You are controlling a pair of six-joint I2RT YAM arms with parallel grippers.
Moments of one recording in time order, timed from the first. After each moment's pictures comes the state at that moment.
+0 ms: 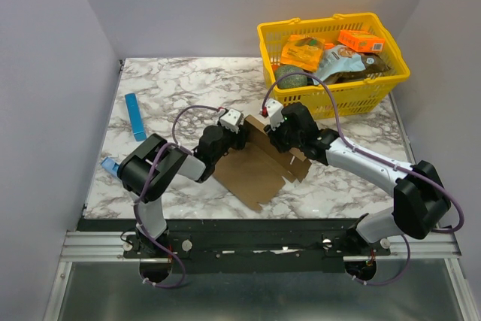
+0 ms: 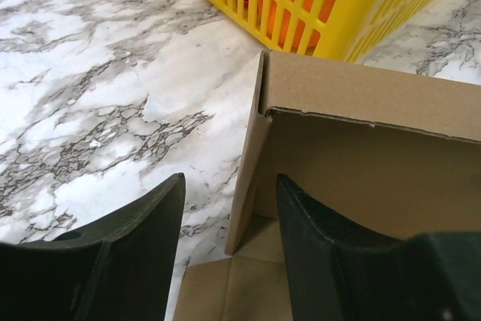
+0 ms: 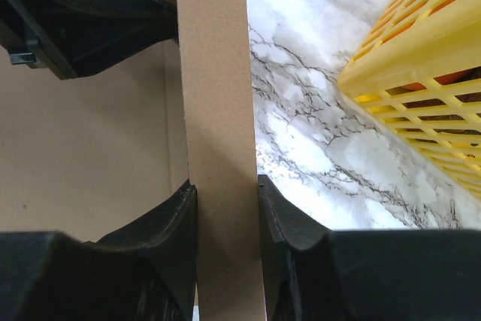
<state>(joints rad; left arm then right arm) -0.61 1.82 0.61 1.06 0.00 -0.09 0.69 1.45 0.96 -0.21 0.03 -0.19</state>
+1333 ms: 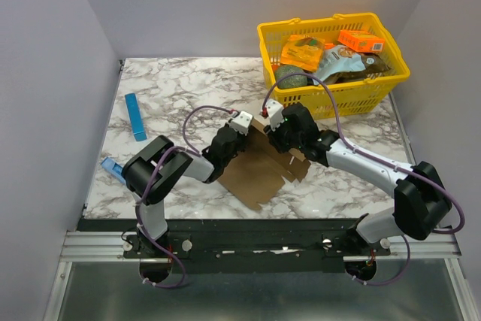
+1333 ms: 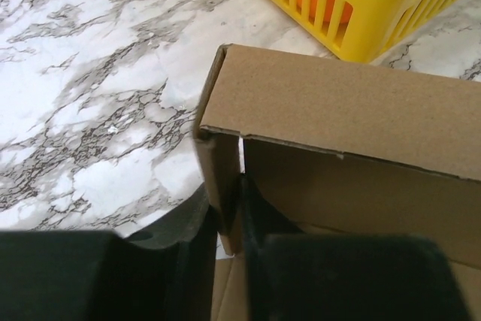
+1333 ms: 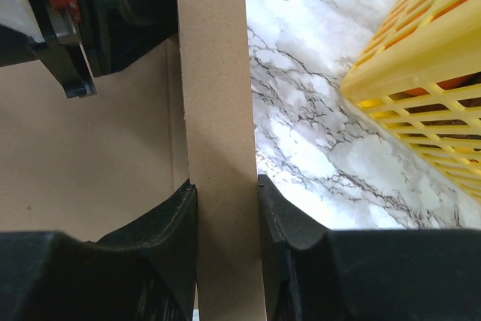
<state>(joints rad) -0.70 1.84 0.69 0.90 -0.25 0.00 0.69 1.44 0.95 -0.18 0.02 -0.19</state>
